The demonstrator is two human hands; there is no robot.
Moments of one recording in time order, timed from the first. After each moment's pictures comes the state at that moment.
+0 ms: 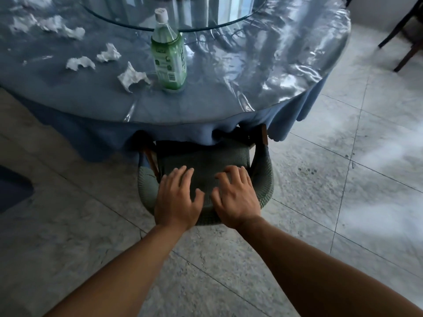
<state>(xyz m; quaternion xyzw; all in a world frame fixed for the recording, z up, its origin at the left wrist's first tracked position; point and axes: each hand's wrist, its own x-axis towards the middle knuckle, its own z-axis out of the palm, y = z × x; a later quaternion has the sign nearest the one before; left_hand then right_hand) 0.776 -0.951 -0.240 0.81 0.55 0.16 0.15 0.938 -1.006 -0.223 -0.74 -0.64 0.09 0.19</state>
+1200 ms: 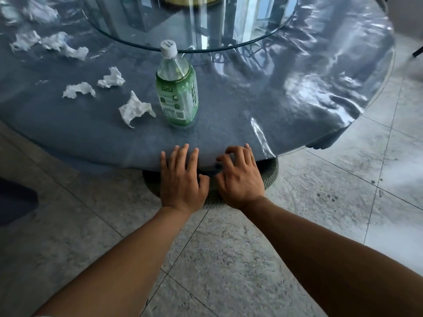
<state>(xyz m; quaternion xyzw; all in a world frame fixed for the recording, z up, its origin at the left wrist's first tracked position) 0.835 -0.766 -0.240 0.82 0.55 0.19 0.01 0.997 -0.806 -0.230 -0.69 -0.69 0.02 0.22</state>
